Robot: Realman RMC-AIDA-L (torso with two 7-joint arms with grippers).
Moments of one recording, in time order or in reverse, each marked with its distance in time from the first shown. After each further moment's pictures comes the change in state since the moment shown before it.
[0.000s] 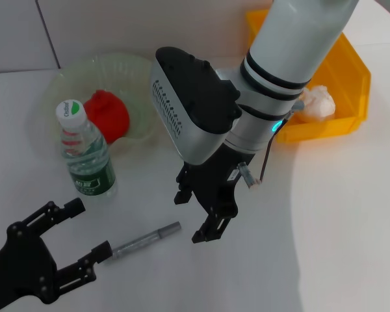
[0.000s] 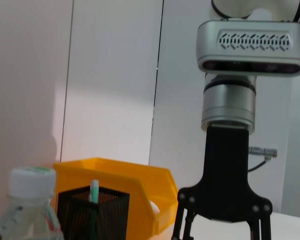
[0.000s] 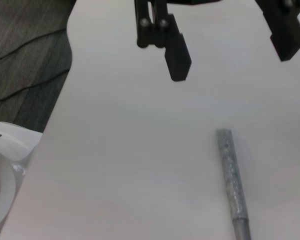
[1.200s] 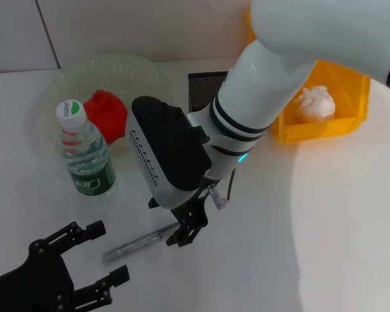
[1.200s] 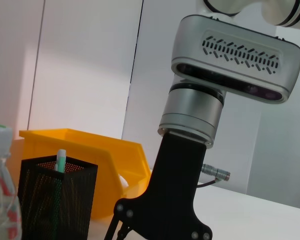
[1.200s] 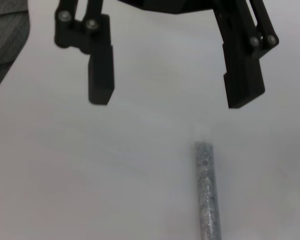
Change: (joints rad) left arm -0.015 -0.004 0.013 -0.011 0.090 0.002 -0.050; right arm -0.019 0.002 -0.267 0.083 0.112 0.333 -0.045
